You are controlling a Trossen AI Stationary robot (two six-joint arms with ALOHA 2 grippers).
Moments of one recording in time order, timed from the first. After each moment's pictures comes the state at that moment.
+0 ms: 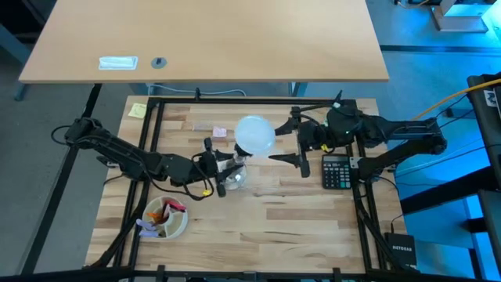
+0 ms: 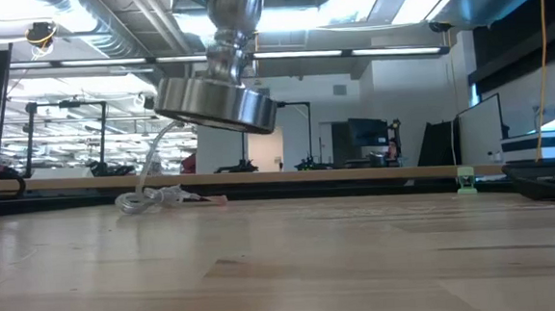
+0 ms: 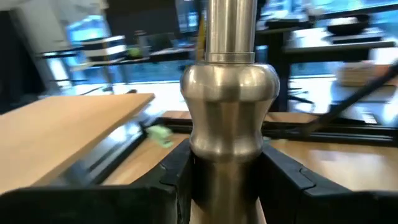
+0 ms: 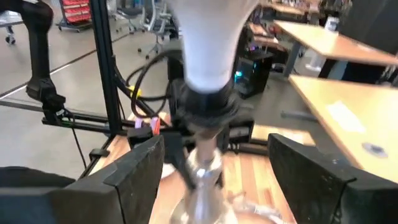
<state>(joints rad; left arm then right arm) -0.33 1.31 0.86 0.39 -0.69 0.07 0.12 1.26 1.43 -0.32 0.00 -0.09</state>
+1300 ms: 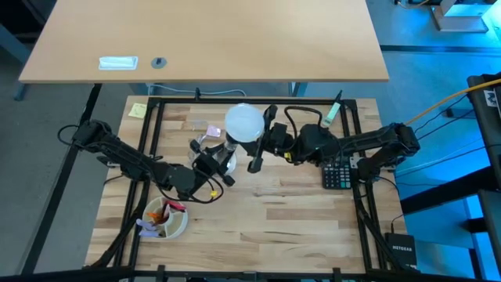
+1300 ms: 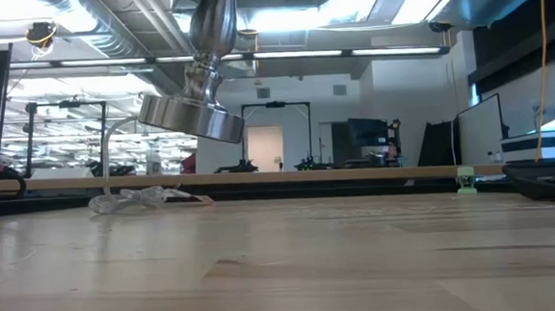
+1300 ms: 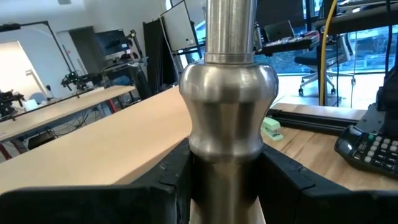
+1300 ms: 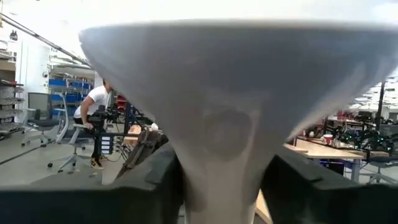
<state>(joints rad) -0.41 1.43 0.88 0.58 -1.28 0.24 0.16 1.59 1.38 0.62 0.34 -0.21</state>
